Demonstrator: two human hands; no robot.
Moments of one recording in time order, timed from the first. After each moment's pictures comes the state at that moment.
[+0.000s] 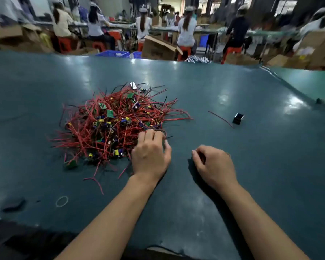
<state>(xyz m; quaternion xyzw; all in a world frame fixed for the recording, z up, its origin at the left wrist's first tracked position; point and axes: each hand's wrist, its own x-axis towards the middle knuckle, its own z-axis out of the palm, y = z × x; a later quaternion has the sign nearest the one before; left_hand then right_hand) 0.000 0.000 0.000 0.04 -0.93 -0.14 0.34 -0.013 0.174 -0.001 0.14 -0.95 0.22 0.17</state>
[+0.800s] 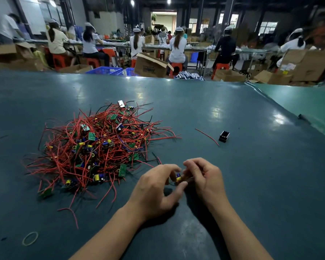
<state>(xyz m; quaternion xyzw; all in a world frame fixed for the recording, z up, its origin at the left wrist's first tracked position) 0.012 0.028 0.003 -0.27 -0.85 -0.31 0.32 -0.028 0.186 0.002 0.09 -0.77 0.62 0.11</state>
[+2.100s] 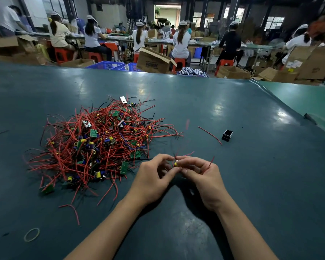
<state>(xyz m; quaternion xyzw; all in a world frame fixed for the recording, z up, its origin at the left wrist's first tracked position) -0.010 0.024 0.006 -0.08 -0.83 -0.52 0.17 -0.033 0.181 0.007 0.12 -0.60 0.79 -0.04</state>
